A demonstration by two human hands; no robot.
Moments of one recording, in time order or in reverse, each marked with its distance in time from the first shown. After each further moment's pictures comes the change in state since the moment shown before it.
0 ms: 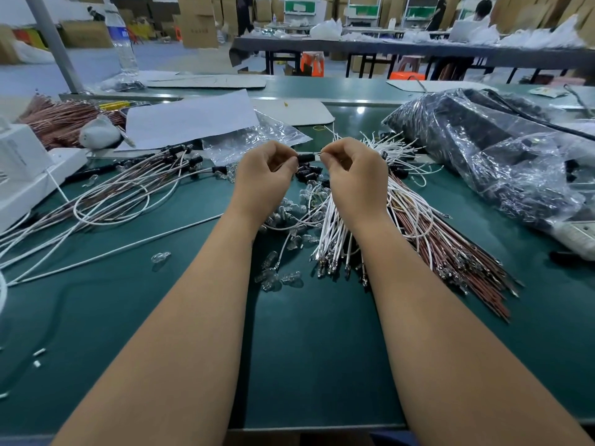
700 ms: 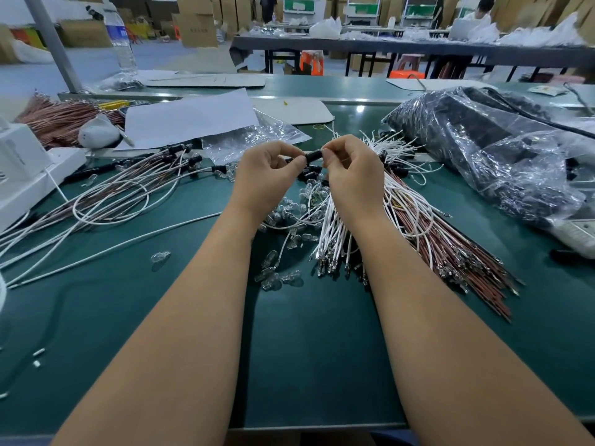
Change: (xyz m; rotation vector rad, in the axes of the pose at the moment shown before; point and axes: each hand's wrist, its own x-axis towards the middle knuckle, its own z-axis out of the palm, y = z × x) left_hand 0.000 0.002 -0.002 -0.106 -0.056 0.009; right_hand -0.001 -0.001 0.004 0.096 -0.025 0.055
